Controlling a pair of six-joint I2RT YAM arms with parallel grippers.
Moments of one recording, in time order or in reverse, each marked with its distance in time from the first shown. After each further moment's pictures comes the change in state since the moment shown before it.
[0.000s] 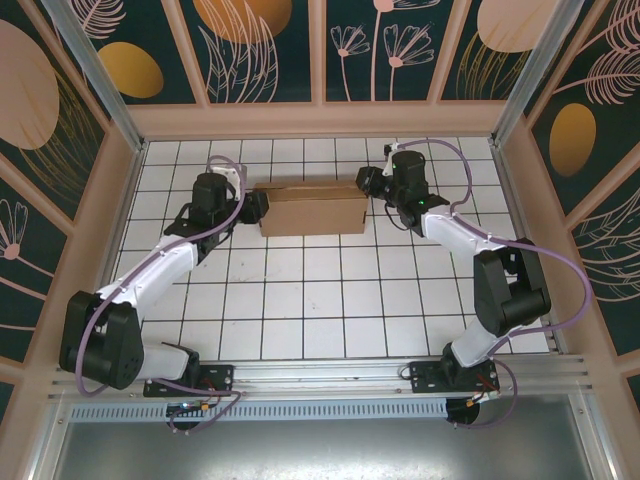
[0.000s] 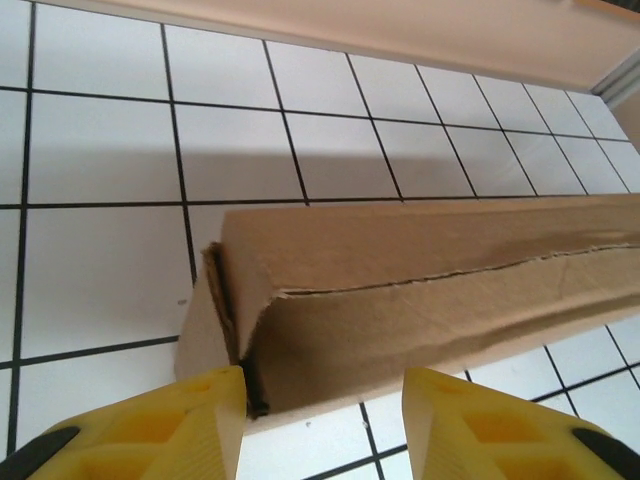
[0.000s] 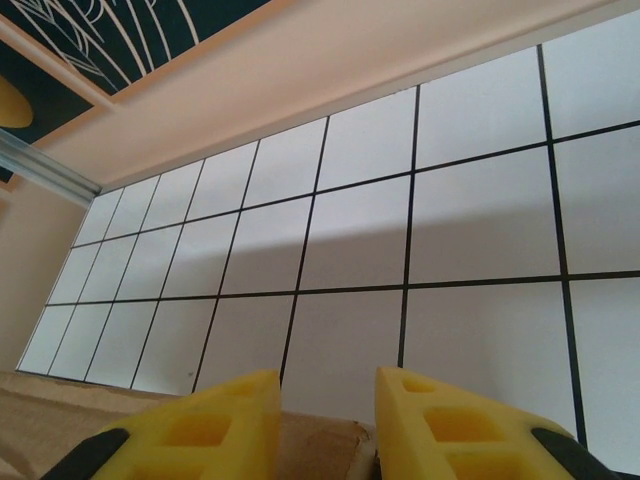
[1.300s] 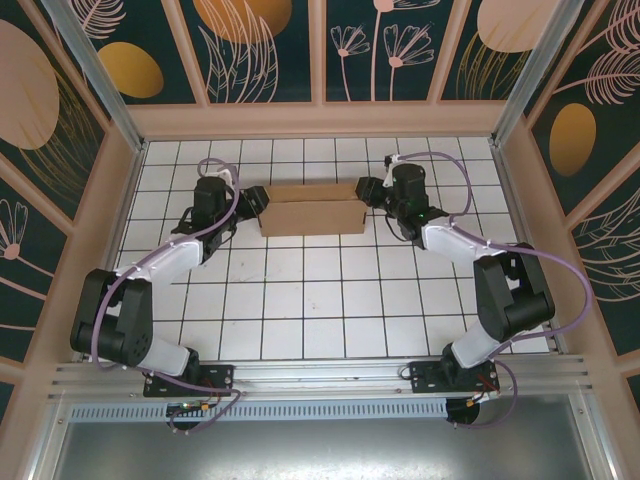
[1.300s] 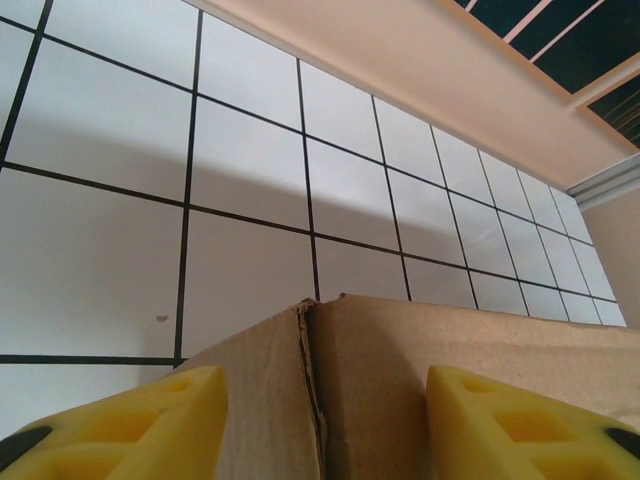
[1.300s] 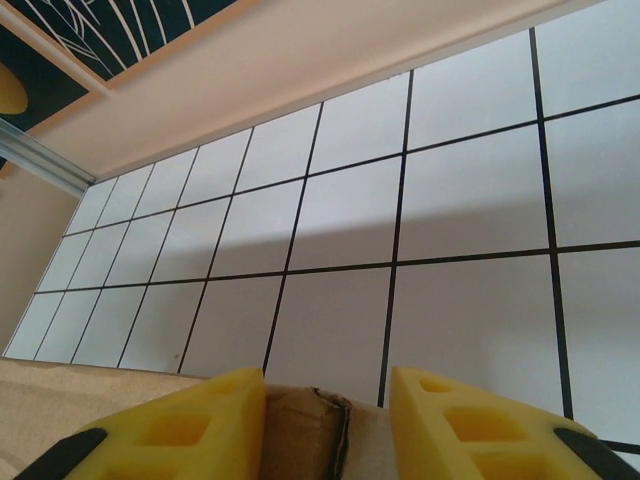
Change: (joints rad) left arm 0.047 0.114 -0.087 0.269 0.013 -0.268; right arm 0.014 -0.038 -0.137 0.118 0.017 -0.011
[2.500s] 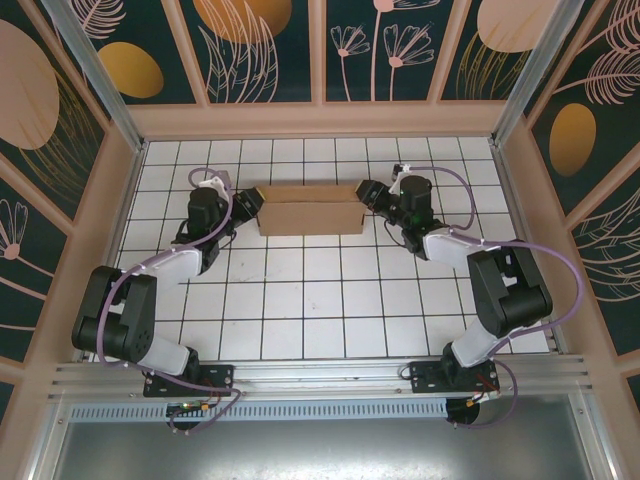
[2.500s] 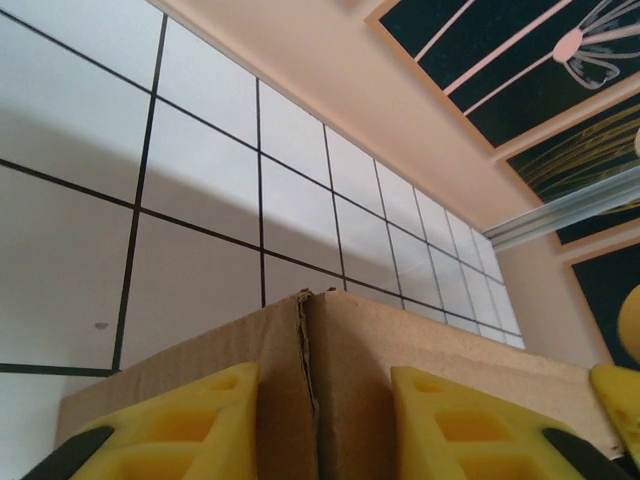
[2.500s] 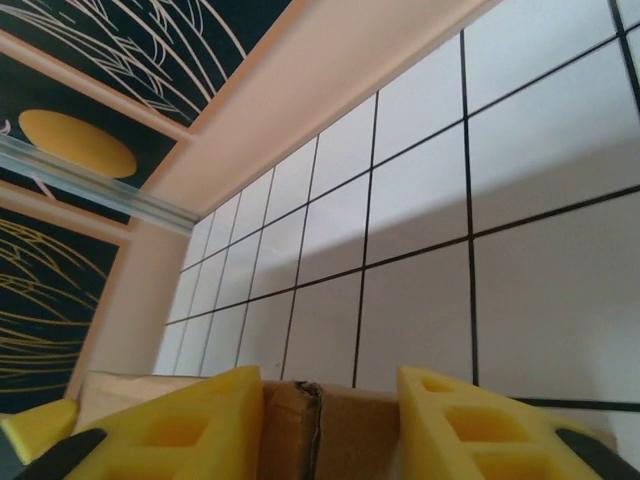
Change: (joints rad) left arm 0.033 0.023 -0.120 0.285 0.110 -0.189; right arm -0.034 0.031 -0.130 0.287 -0.176 0.313
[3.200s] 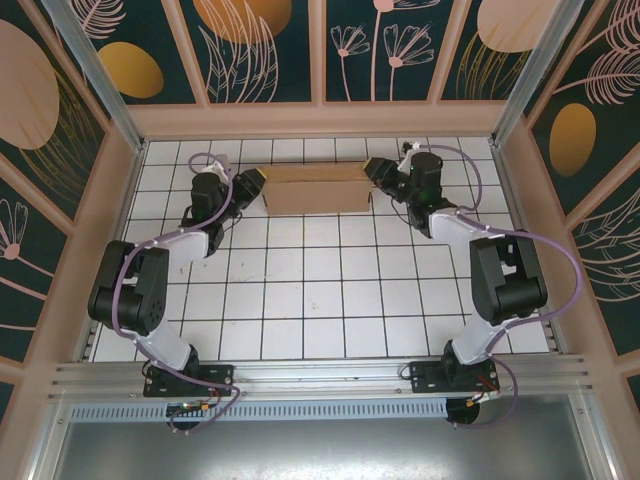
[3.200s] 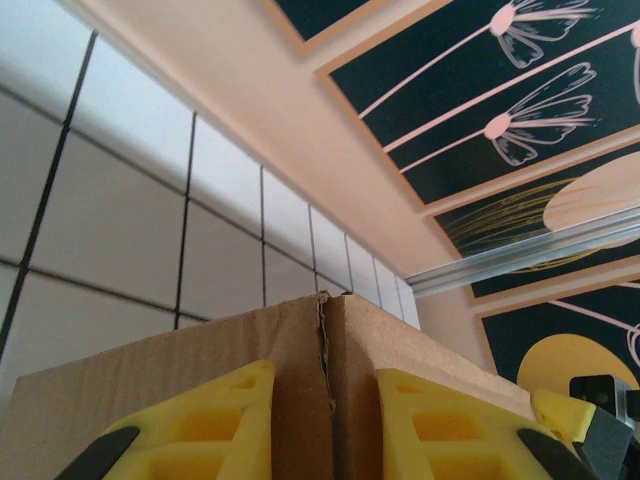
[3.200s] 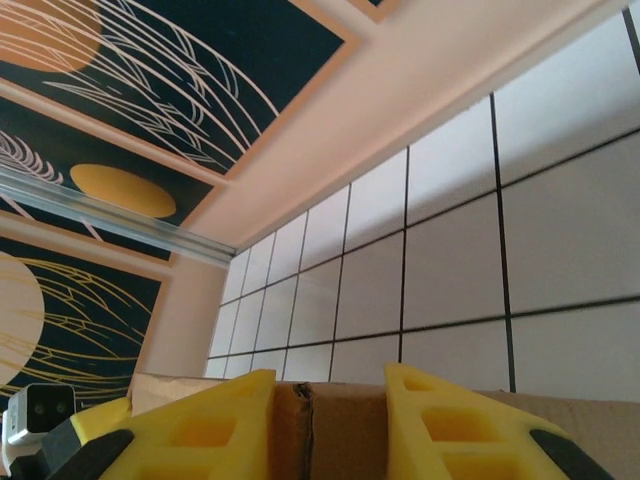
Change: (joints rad) left arm 0.016 0.187 0.166 0.159 0.060 -0.182; right arm -0.093 0.077 0.202 -0.073 -0.101 0.029
